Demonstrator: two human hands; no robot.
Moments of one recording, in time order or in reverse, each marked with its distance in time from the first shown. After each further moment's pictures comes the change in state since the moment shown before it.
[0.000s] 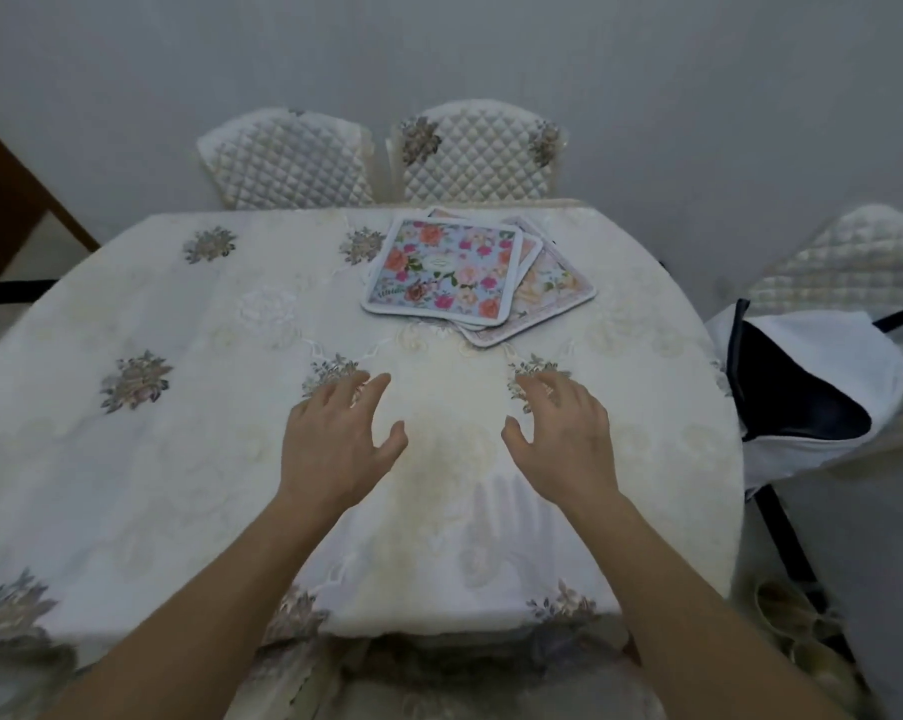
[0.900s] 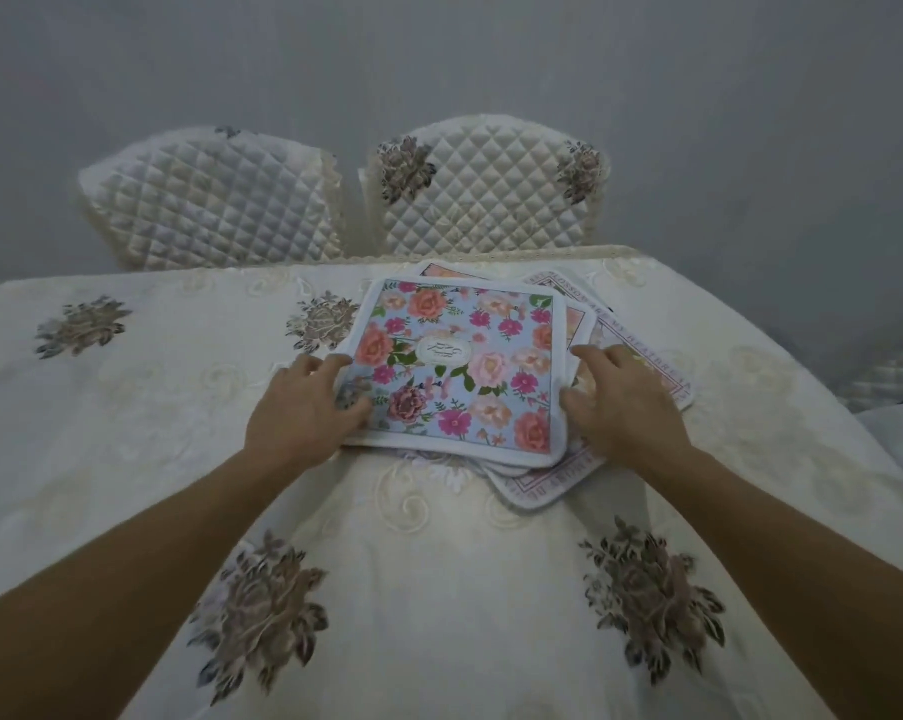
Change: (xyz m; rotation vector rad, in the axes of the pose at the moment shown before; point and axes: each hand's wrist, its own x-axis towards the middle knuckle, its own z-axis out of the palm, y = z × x) left_hand 0.326 -0.094 0.163 -0.189 -0.162 -0.139; right_hand 0.294 0.081 0.147 -0.046 -0.095 0.074
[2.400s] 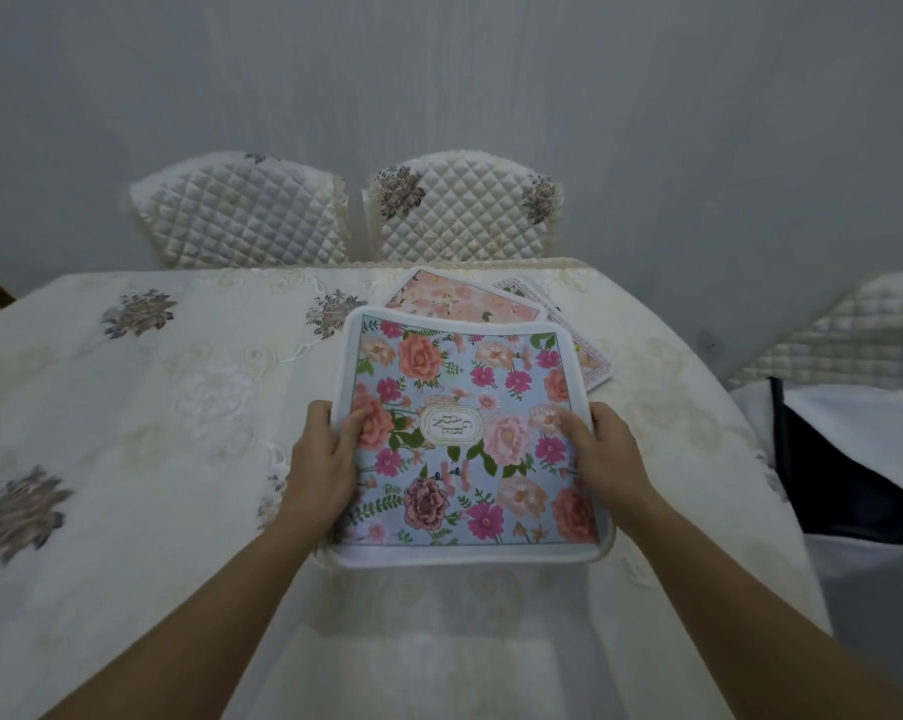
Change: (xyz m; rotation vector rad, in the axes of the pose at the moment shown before) left_hand -0.181 0.036 -0.051 -0.838 0.088 -0.141; right_hand -0.153 -0.032 -0.082 0.802 -0.039 0.409
